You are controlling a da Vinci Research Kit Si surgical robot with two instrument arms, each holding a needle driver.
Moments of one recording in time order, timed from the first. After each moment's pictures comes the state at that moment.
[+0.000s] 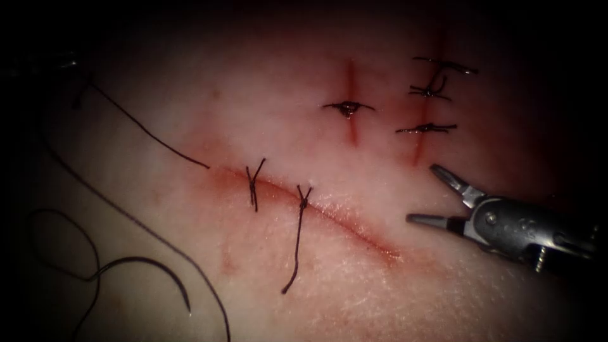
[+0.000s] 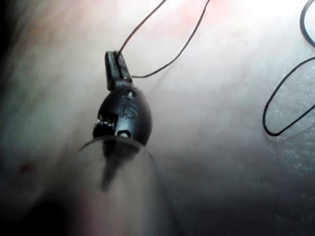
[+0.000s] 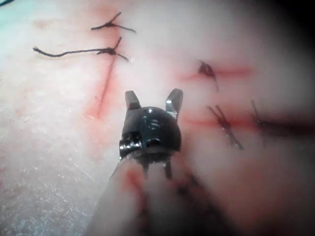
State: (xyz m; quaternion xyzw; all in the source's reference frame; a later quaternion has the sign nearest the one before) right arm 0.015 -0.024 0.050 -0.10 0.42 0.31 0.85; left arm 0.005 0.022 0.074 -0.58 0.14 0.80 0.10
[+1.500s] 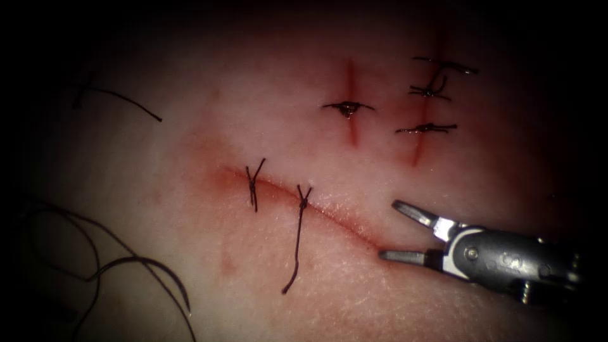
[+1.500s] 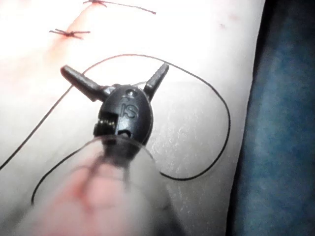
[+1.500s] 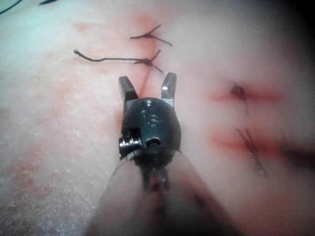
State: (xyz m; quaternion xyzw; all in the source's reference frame) right arm 0.018 -0.026 0.047 -0.05 0.46 0.29 0.84; left arm -0.010 0.000 0.056 -0.60 0.04 0.77 0.21
